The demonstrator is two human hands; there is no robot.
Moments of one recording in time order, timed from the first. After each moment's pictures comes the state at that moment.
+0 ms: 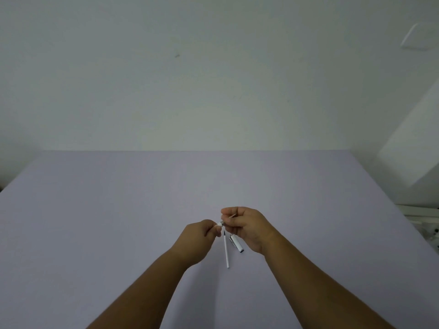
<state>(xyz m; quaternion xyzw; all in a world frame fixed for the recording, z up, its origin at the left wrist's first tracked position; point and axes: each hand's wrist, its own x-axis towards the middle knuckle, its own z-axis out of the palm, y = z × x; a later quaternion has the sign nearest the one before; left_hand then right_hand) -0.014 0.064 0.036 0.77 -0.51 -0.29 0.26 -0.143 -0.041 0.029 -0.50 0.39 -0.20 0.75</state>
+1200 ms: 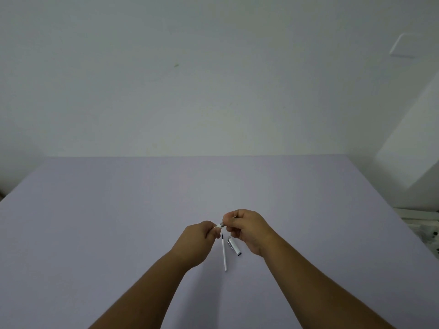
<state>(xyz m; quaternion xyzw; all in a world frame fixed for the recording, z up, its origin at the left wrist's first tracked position) -0.023 0.067 0.050 0.78 -0.51 -0.27 0.25 -0.152 -0.037 0.042 -0.53 0.41 -0.19 0.72</state>
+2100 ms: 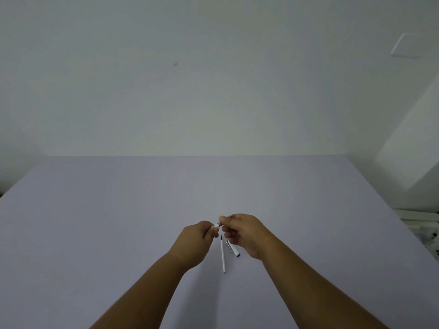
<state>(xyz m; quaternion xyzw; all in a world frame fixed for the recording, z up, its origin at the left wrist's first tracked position) -0.020 0.064 0.044 0.78 -0.51 -0.26 0.26 -0.150 -0.034 0.046 -0.50 0.41 -0.16 0.74</state>
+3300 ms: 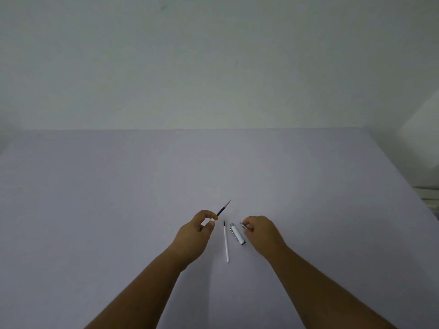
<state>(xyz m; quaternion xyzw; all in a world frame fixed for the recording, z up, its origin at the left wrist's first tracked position) -0.006 0.047 -0.013 0.76 -0.38 -0.41 0.32 -0.167 -0.069 -0.066 -0.80 0.52 -0.02 0.31</state>
